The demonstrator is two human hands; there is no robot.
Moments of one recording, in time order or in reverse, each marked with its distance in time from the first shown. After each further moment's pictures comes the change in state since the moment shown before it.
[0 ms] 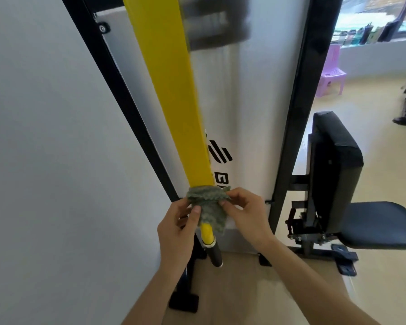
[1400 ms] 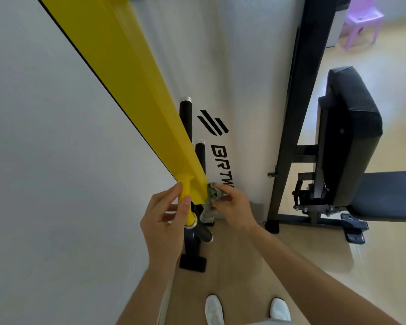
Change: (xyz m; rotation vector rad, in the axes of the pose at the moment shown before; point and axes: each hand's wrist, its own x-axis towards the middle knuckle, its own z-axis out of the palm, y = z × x) left_hand -0.024 0.001 0.015 0.243 0.116 0.100; right_hand 0.001 0.079 0.002 -0.084 -0.144 0.164
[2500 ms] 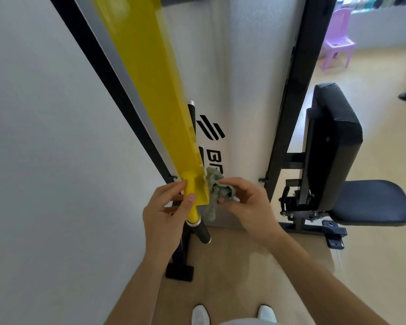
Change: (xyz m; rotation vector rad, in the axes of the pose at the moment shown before) left_hand 0.012 0.006 -0.013 -0.120 -0.128 -0.061; right_hand -0.042 -0.062 -0.032 0.308 -0.058 -0.206
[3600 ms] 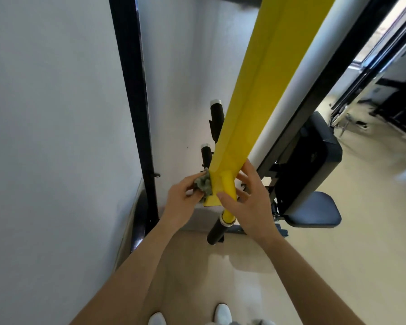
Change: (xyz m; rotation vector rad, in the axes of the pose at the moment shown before) left_hand 0.068 -0.110 0.003 -0.330 -0.469 -0.132; right_hand 0.014 -0.007 0.087 -0.597 0.277 0.000
